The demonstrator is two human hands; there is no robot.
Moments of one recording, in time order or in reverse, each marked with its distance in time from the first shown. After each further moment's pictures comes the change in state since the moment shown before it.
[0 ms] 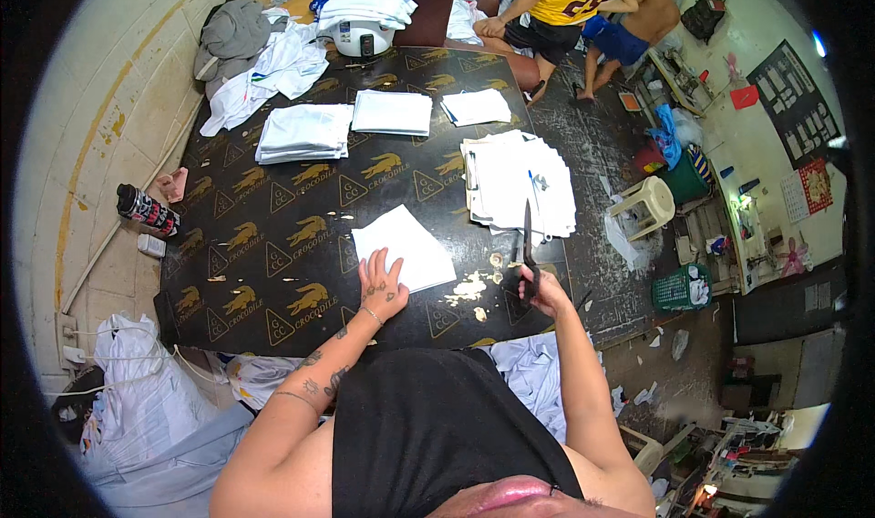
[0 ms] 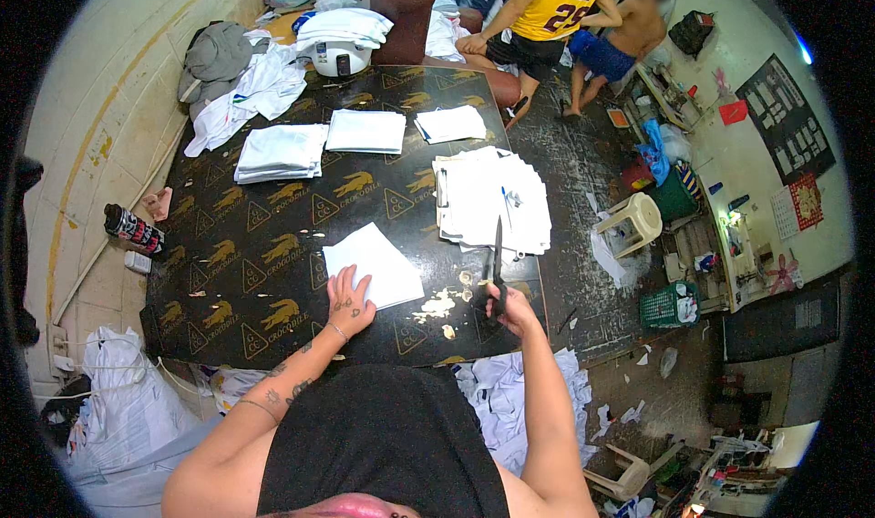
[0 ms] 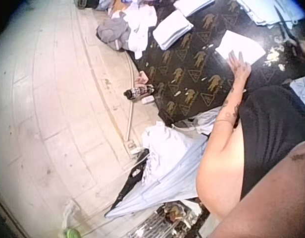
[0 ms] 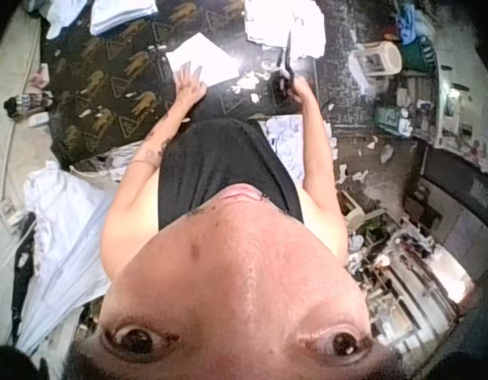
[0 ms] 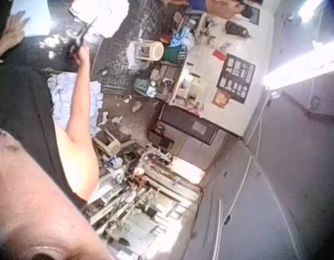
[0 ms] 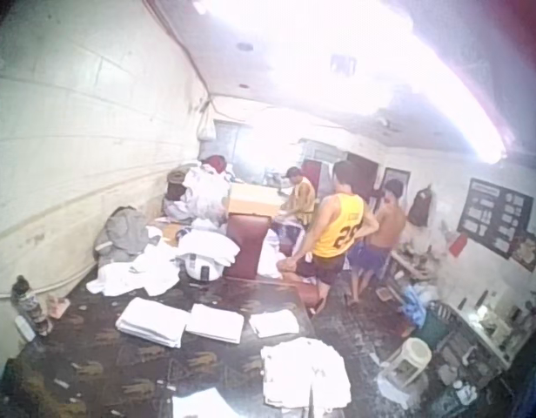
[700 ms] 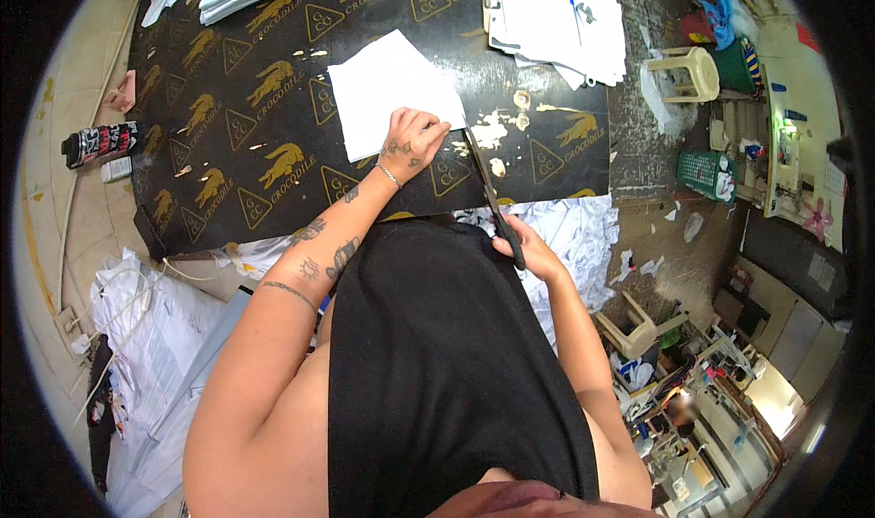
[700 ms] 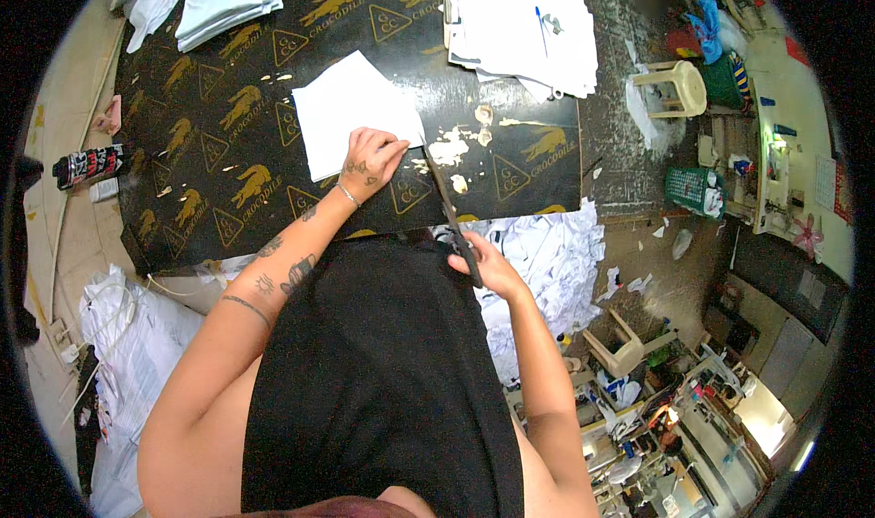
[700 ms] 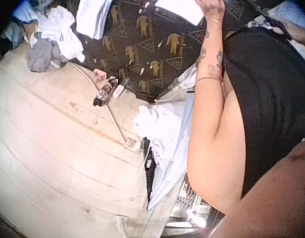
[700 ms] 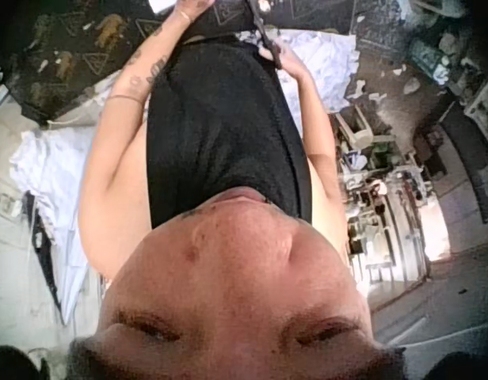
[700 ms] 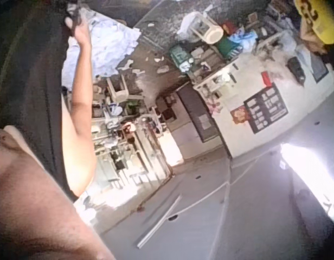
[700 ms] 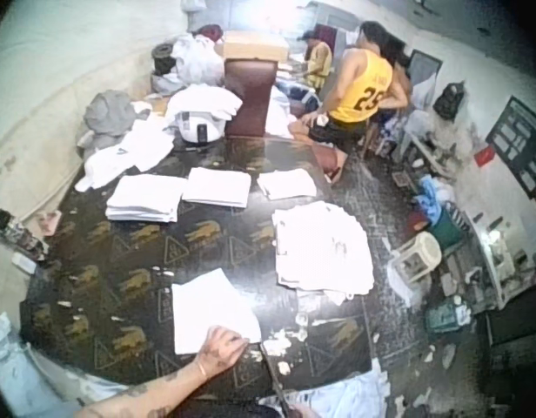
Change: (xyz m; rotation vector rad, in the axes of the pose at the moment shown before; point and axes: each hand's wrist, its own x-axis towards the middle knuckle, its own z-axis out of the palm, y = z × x) left_hand 0.011 0.033 0.050 -0.266 0.119 0.326; right_hand -0.126 0.133 0.062 -0.278 -0.300 -0.019
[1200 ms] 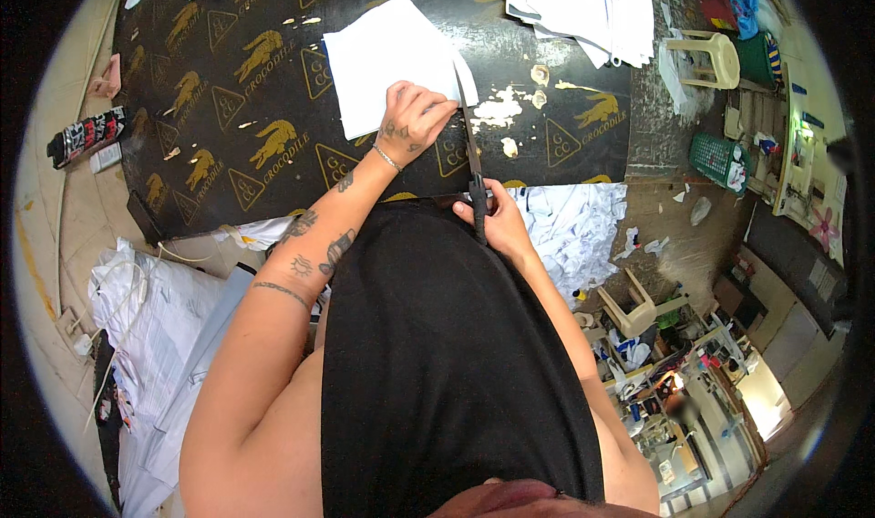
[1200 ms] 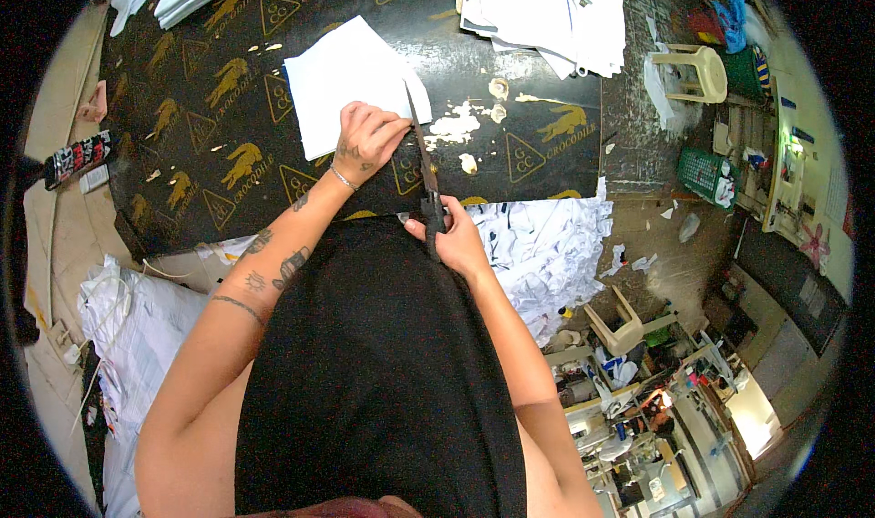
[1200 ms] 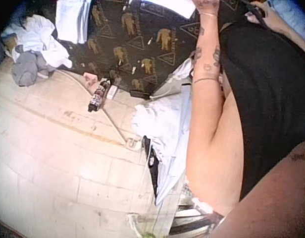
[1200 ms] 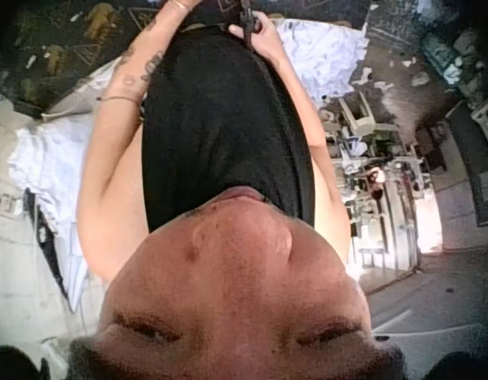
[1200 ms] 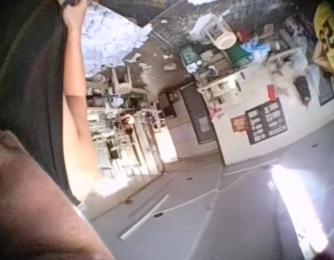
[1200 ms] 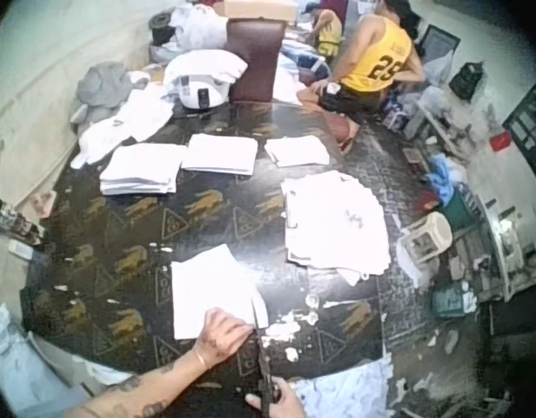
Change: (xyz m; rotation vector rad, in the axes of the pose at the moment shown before) left_hand -0.004 0.001 -0.004 0.038 0.019 -0.004; right_hand 0.041 -0.046 0.071 -0.035 0.246 0.107
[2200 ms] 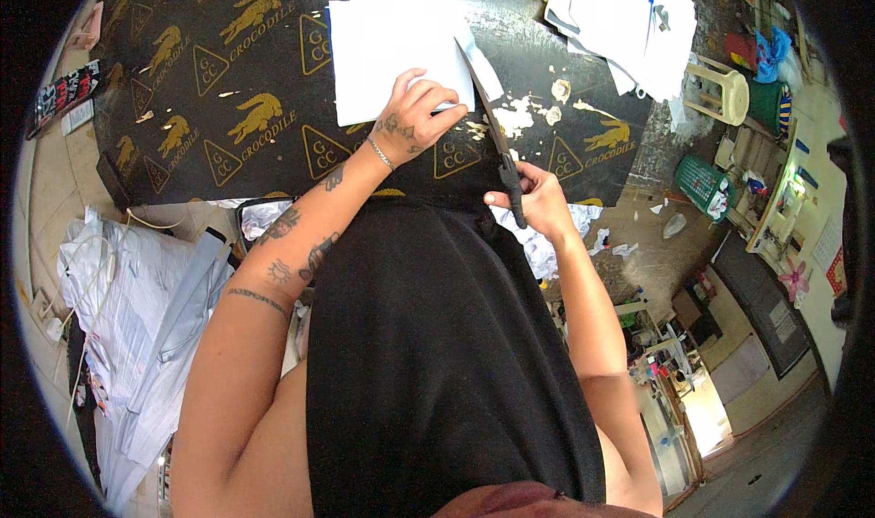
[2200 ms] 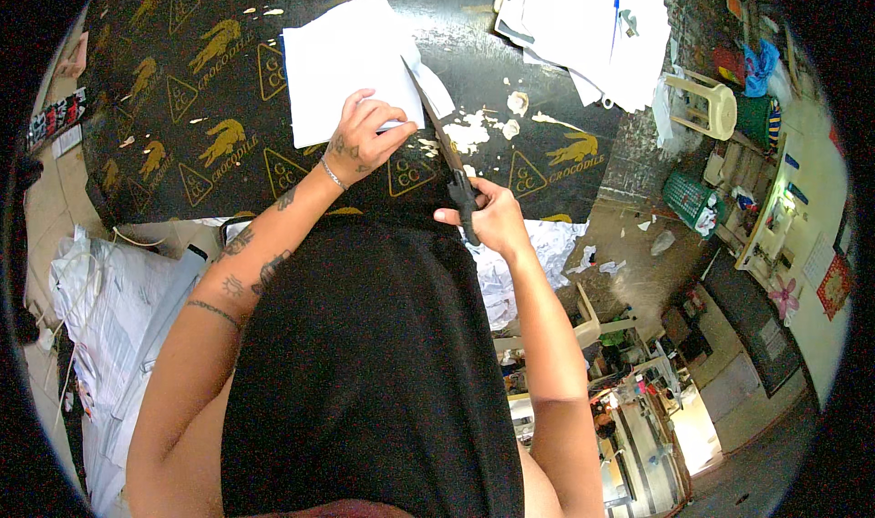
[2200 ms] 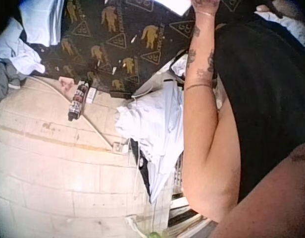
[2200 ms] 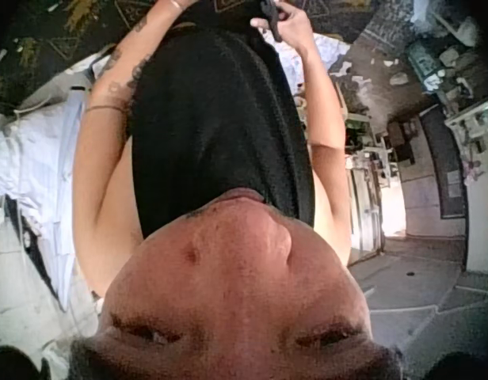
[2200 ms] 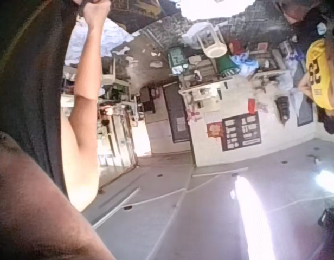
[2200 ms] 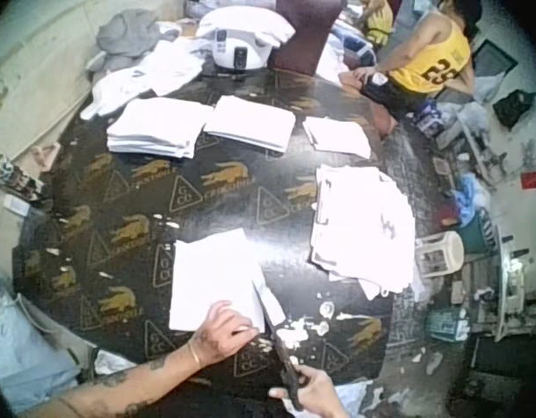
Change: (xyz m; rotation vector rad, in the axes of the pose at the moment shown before) left_hand -0.003 -0.002 0.002 -0.005 -0.050 -0.057; right_hand 0.056 -0.043 -0.086 -0.278 -0.184 0.062
